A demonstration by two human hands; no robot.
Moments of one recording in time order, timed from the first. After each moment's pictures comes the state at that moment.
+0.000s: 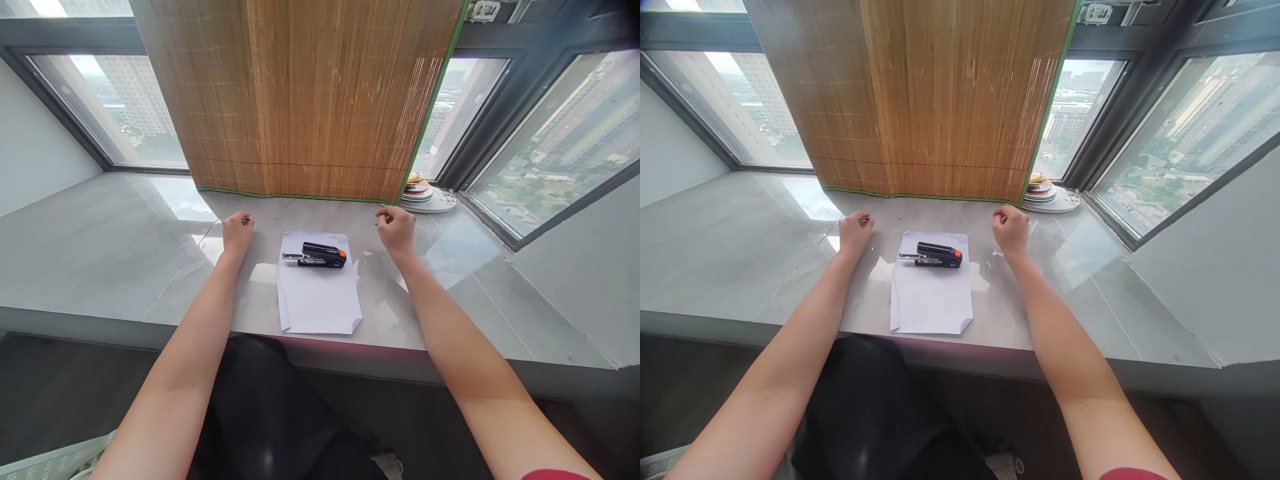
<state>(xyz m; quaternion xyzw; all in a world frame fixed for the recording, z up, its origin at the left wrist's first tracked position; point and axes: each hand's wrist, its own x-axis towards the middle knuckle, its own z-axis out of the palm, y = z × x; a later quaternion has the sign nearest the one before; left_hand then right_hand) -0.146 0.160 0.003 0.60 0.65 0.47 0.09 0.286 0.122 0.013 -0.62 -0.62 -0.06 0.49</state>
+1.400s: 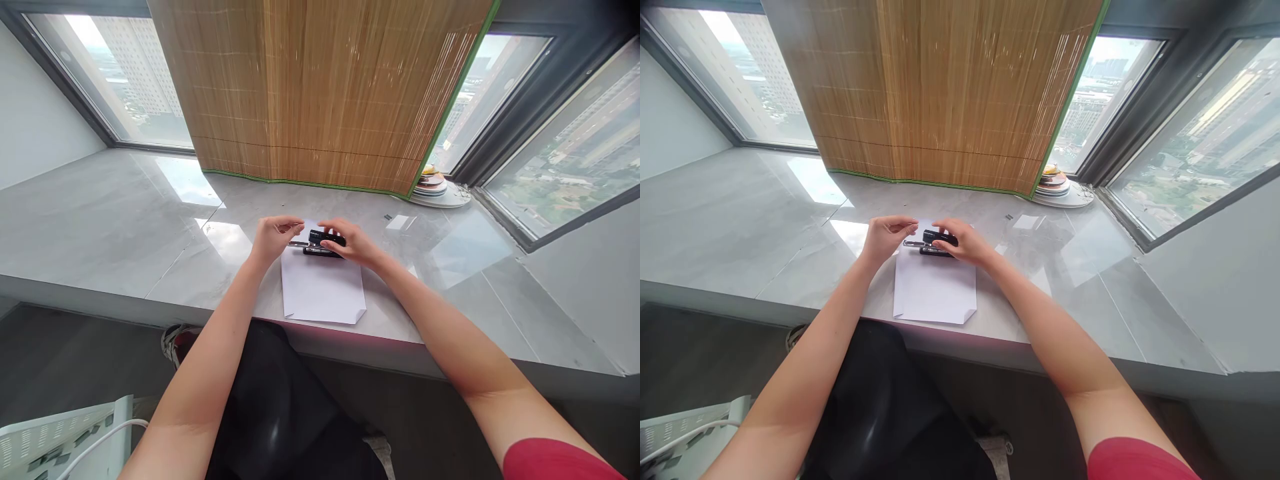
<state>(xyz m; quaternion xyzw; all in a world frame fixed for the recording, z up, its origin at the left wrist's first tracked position) -0.066 0.074 0.012 0.70 0.45 0.50 0.25 0.197 0.086 0.005 -0.30 -0.86 0.19 0.35</state>
